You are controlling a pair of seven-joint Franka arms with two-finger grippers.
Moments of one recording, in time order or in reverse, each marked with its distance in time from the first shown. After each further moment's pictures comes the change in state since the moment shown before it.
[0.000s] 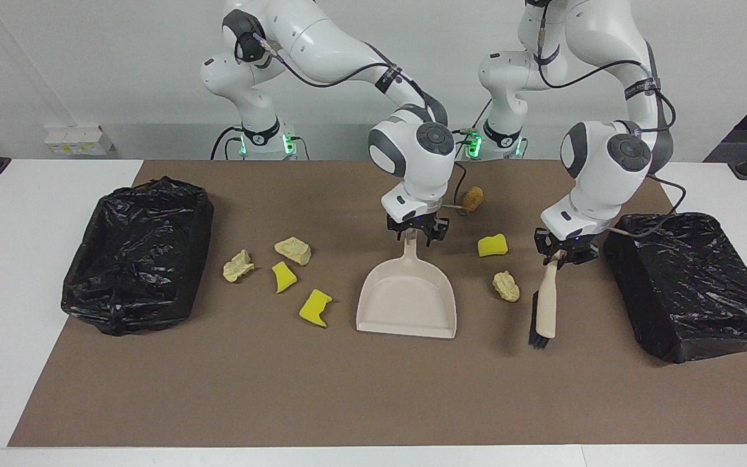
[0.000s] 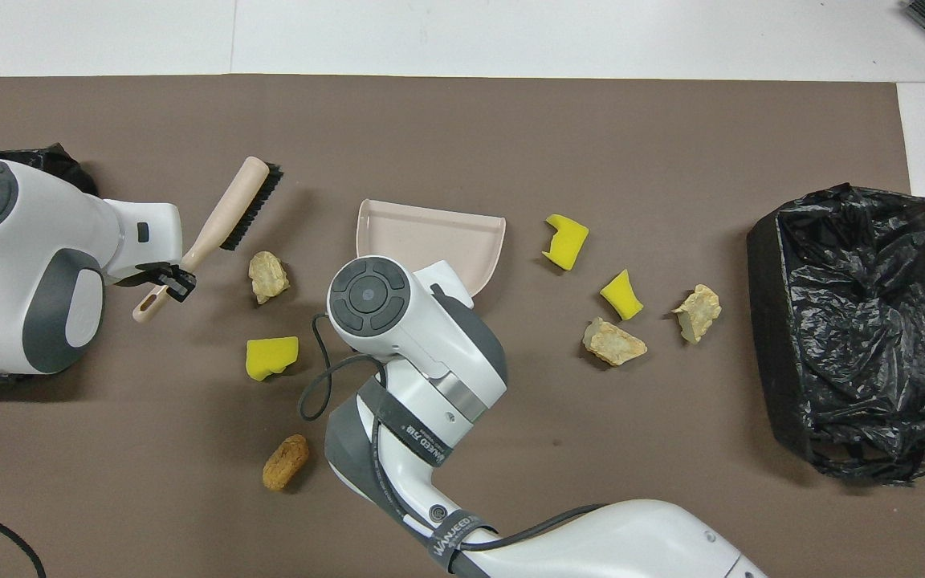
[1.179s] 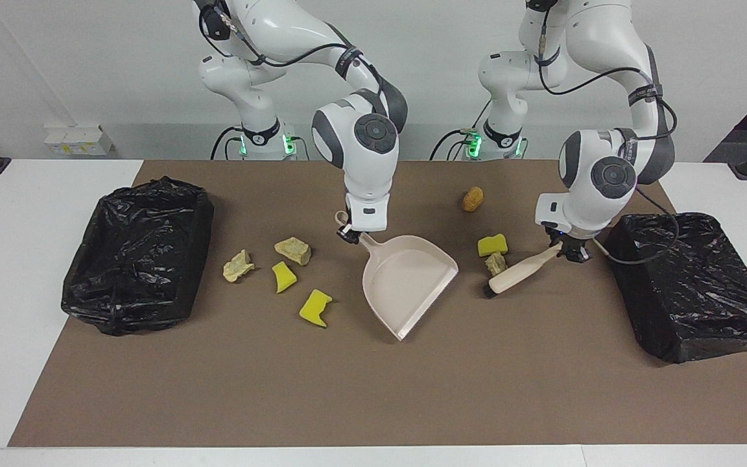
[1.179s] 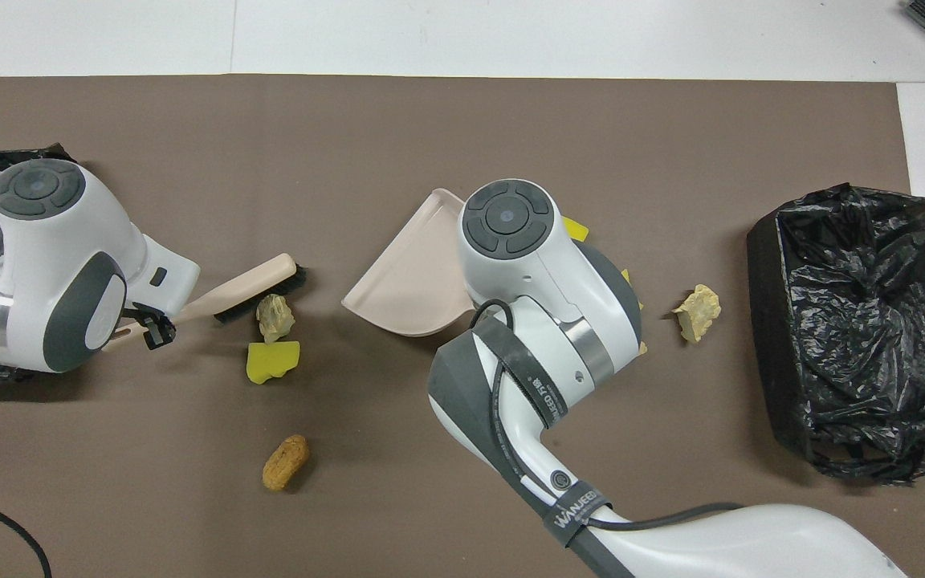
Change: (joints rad) left arm -0.006 -0.010 -0.034 -0.003 0.152 -0.295 0.219; right arm -0.182 -0.171 -0.006 -0.108 -0.004 -0.172 -1.410
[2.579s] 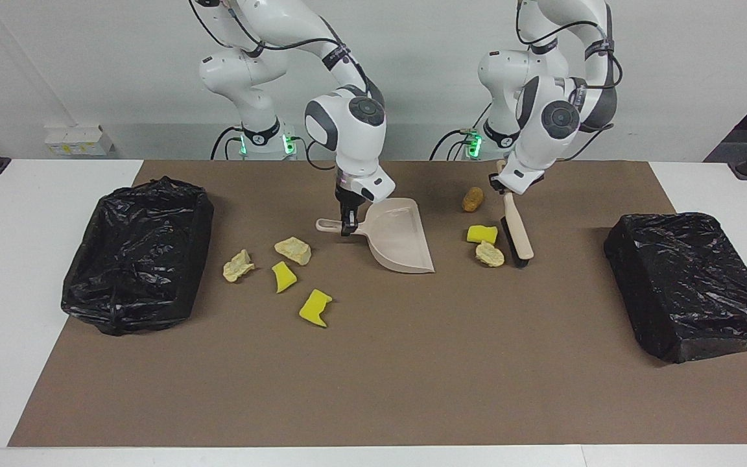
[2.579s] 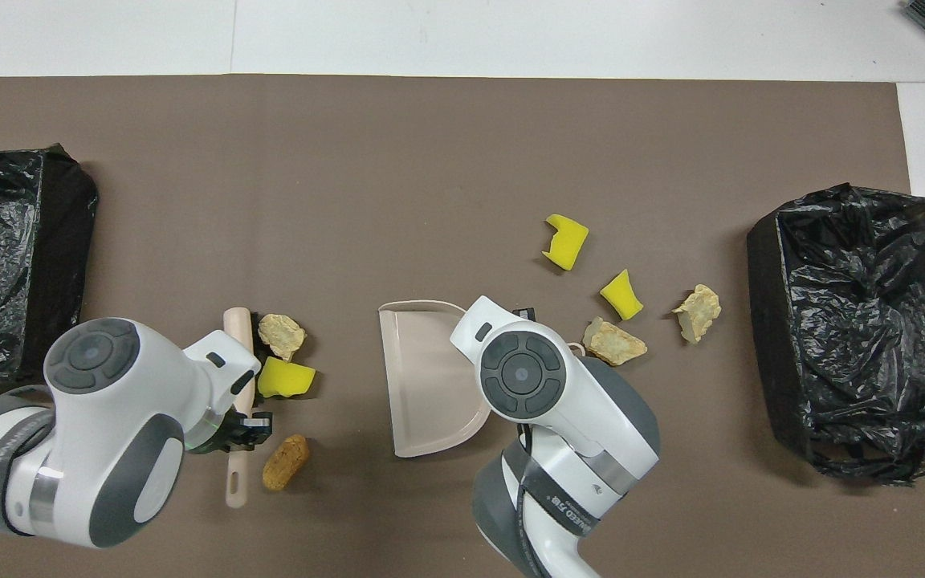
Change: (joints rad) left arm -0.195 -0.352 -0.005 -0.421 -0.292 0.057 -1.238; right arm 0.030 -0.229 0.005 -0.460 -0.155 0.340 -0.530
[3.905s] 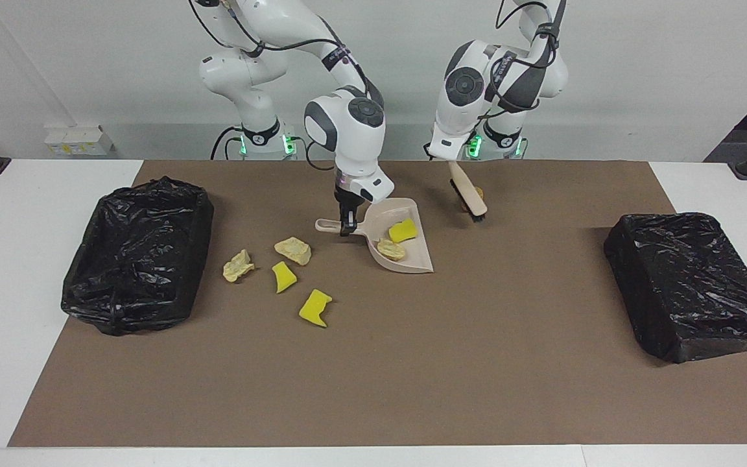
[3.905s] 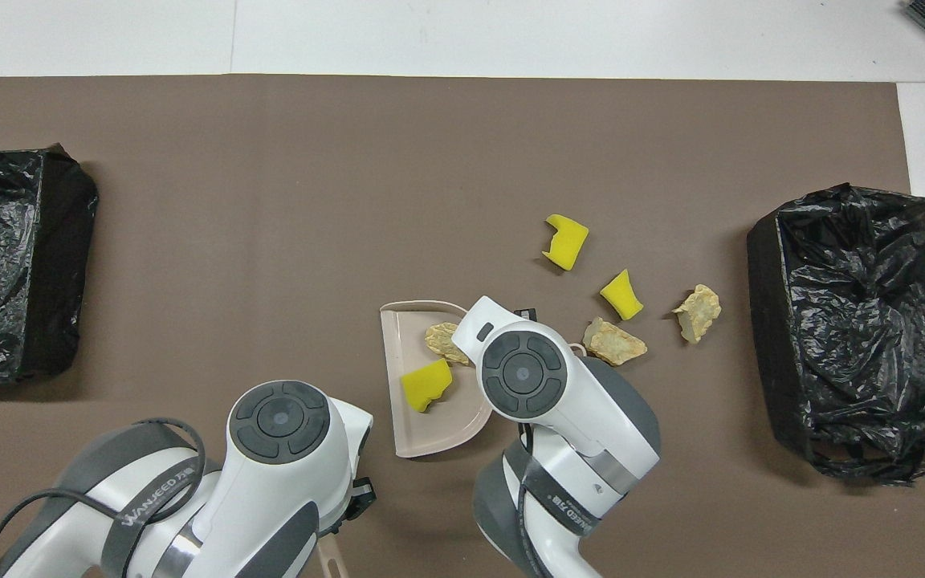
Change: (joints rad) left arm -0.346 -0.026 0.024 0.116 -0.046 -0.330 -0.667; right arm 0.000 0.000 -0.001 -0.004 0.000 0.001 0.004
